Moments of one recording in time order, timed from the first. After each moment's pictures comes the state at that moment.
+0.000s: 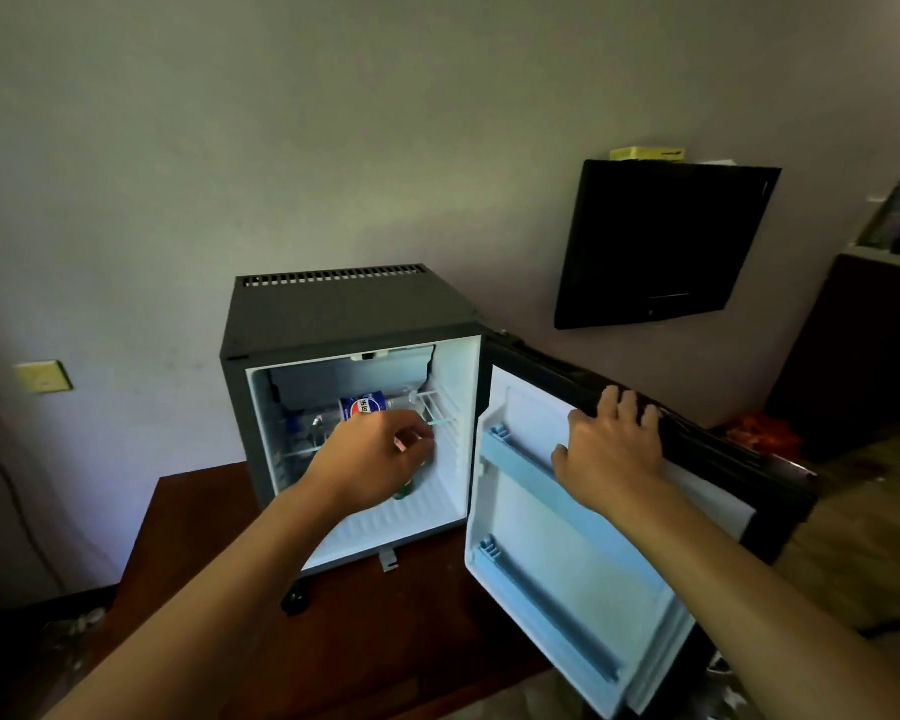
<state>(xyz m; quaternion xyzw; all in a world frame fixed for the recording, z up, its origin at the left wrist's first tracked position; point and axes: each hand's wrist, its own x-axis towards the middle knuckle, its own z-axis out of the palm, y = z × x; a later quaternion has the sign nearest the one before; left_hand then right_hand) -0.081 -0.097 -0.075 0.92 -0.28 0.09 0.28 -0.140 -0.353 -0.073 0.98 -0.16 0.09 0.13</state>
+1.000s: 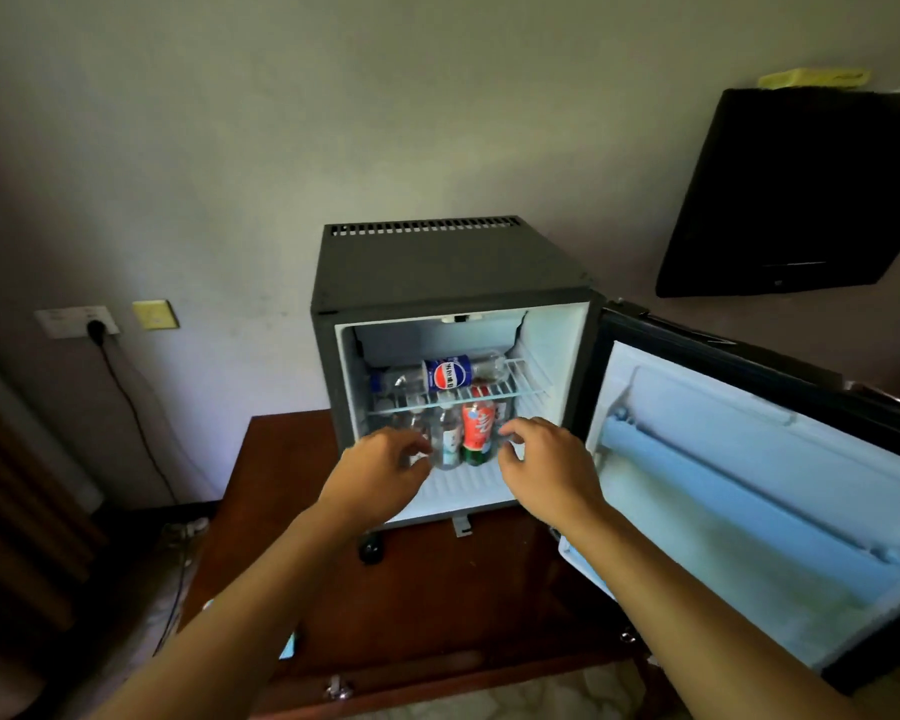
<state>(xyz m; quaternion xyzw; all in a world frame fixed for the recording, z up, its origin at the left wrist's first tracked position) -0.049 -0.021 -0.153 0.95 -0.14 0.03 0.29 -0.068 -0.234 -0.145 0.96 0.01 0.15 -0.24</state>
